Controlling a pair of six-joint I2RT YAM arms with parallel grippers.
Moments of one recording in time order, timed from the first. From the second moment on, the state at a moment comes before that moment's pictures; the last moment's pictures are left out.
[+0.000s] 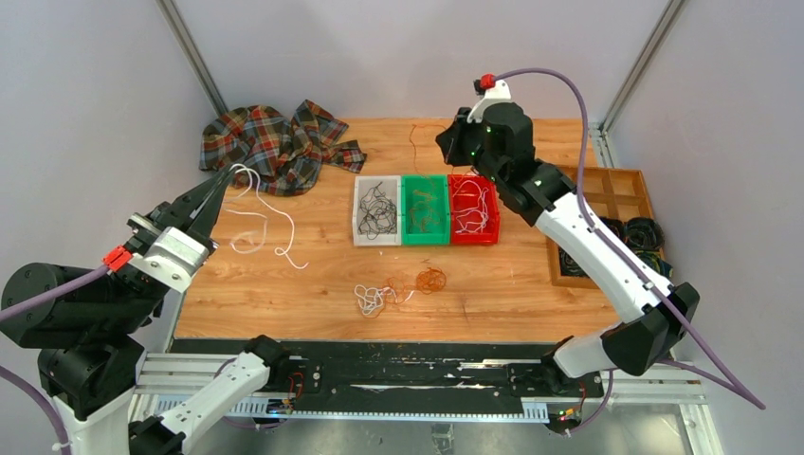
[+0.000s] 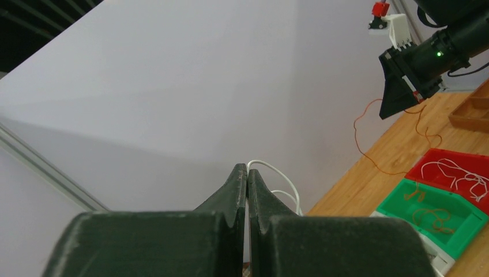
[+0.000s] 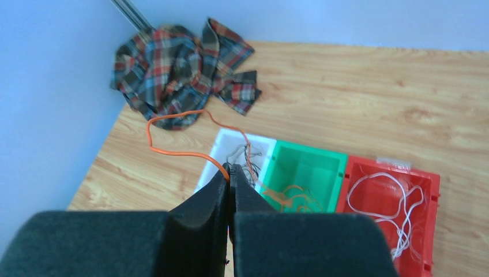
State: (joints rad) left arm -0.50 0.67 1.60 -0.58 0.18 0.67; right arm 0.62 1.42 1.49 -0.31 0.13 0.38
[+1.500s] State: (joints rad) left arm -0.50 0.66 1.63 -0.57 0.18 0.67; right arm 0.68 1.69 1.51 -0.43 0.28 0.57
